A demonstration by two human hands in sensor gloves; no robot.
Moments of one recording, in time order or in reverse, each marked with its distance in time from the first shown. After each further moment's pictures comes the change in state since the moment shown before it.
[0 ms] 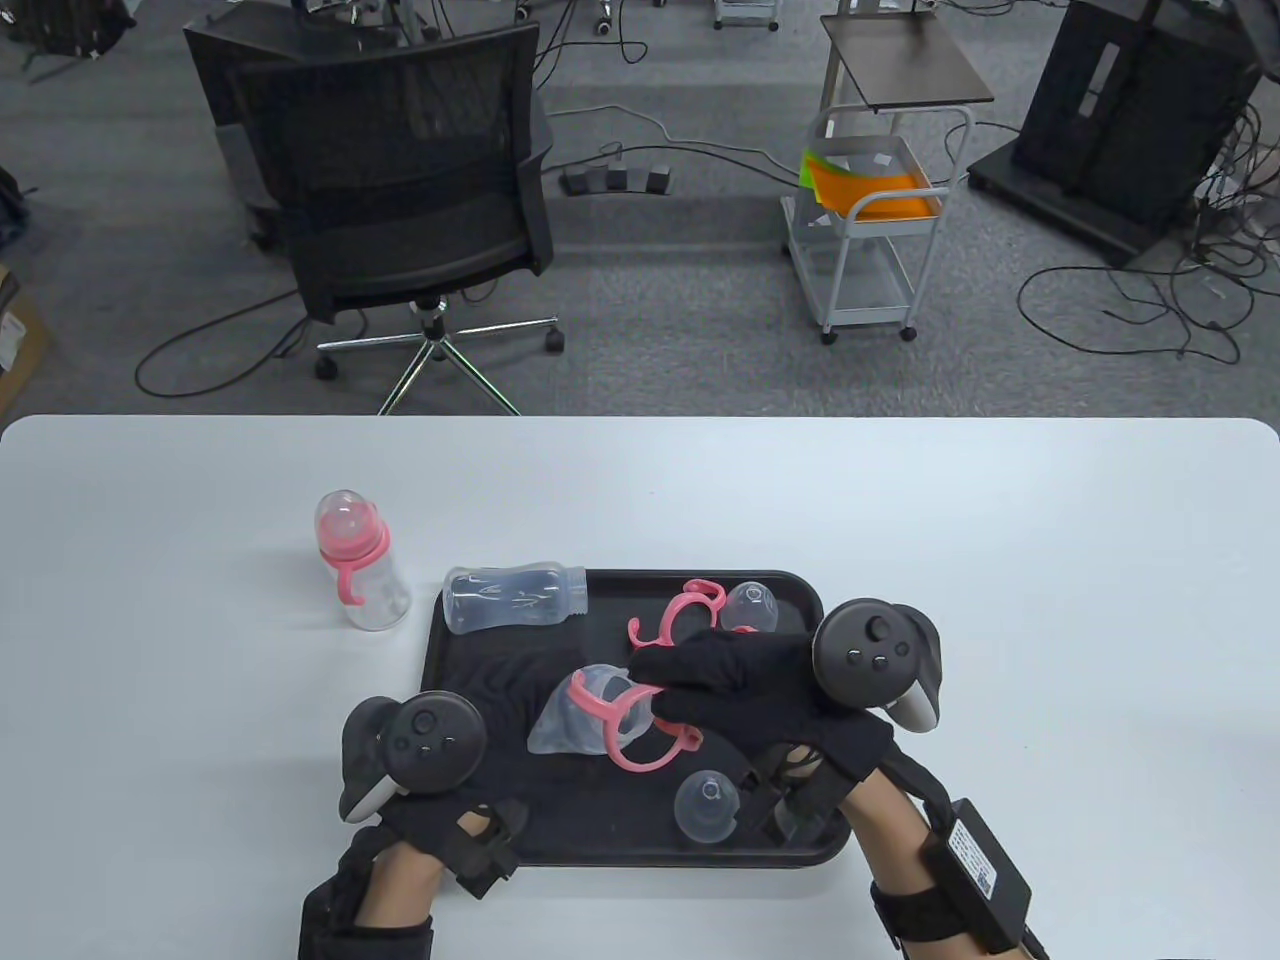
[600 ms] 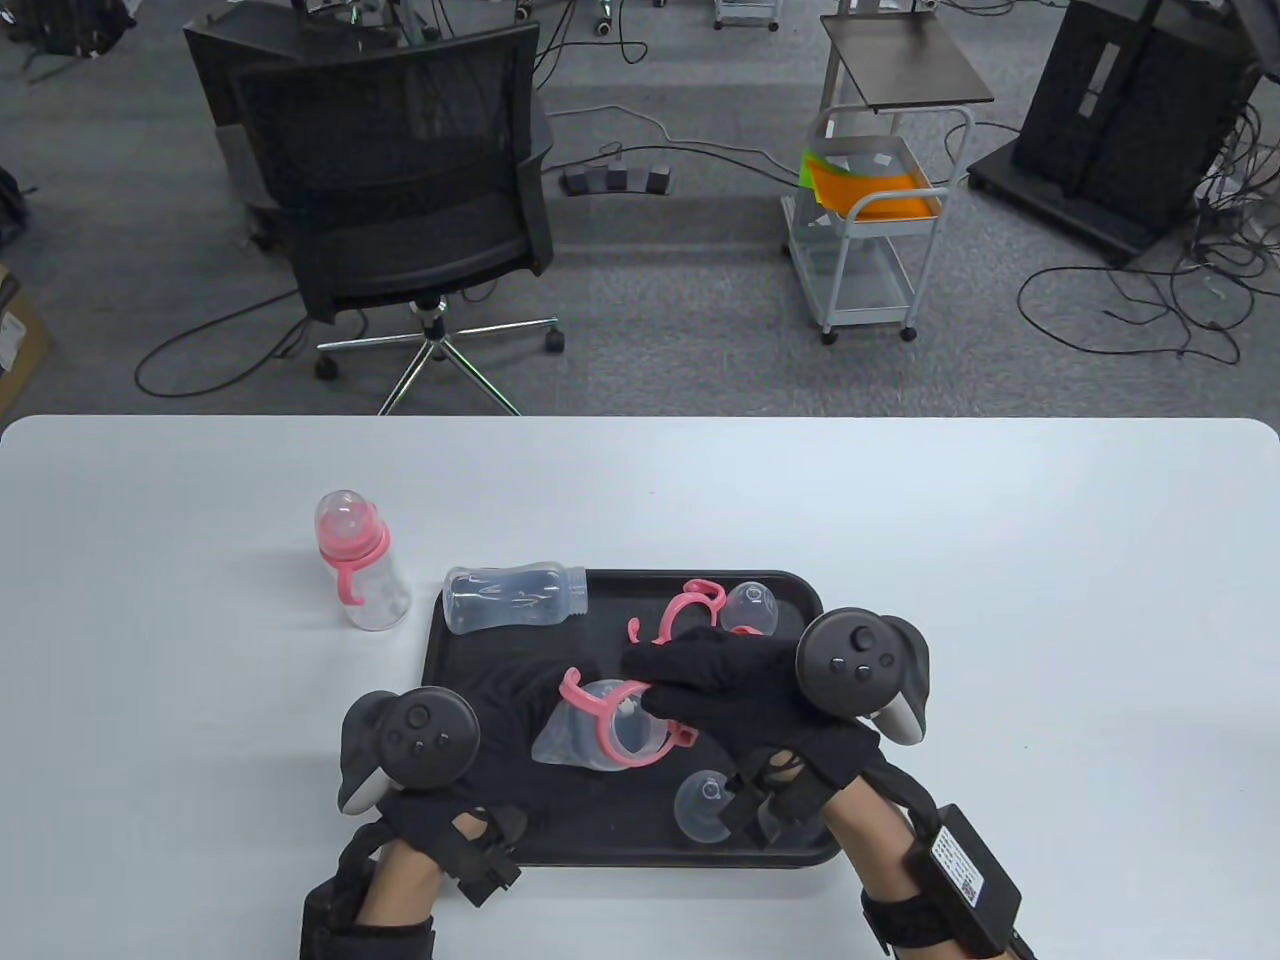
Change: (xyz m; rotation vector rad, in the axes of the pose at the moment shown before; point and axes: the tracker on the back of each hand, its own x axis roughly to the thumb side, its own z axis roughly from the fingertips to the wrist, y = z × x) left_hand -0.006 -0.002 -0.001 -0.045 -0.033 0.100; right_hand -0.001 0.008 0.002 -0.074 0.051 0.085
